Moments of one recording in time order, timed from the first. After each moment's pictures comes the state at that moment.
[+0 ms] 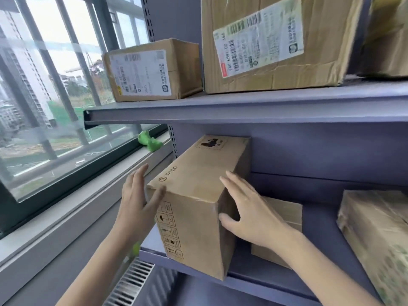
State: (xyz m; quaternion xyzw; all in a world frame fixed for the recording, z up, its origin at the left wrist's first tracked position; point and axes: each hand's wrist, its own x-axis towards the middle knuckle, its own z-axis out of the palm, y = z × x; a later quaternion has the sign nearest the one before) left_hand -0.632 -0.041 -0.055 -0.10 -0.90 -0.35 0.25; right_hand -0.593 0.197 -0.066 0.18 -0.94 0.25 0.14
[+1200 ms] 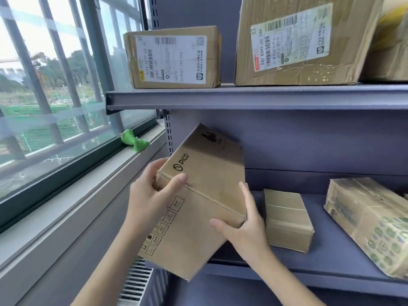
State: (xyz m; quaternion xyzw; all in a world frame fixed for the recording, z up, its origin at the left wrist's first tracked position) left_hand -0.653 -0.087 -0.057 -0.23 -0.75 -0.58 0.23; right_hand -0.584 0.091 -0.124 -0.02 -0.76 0.59 0.27
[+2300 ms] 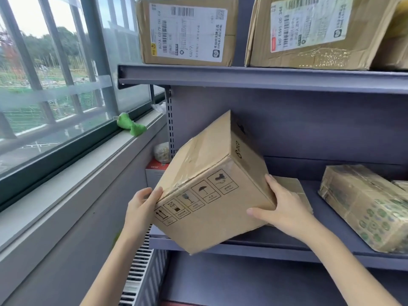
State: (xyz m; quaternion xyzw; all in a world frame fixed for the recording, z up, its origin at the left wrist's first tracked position) left_hand -0.693 -0.131 -0.157 -0.04 -0.76 -0.65 0.02; right_hand -0.559 0.141 -0.106 -0.12 -0.91 0.37 0.12
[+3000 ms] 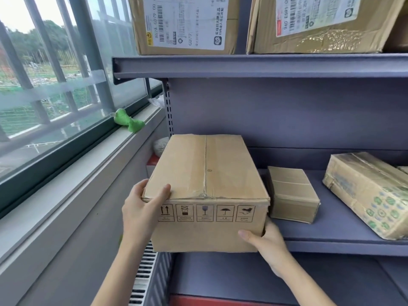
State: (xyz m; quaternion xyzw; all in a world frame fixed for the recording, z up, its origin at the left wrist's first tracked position) left_hand -0.682 -0.133 -0.144 -0.02 -0.77 -0.63 0.11; right_hand -0.566 0.096 -0.202 -0.17 -0.71 0.66 0.14
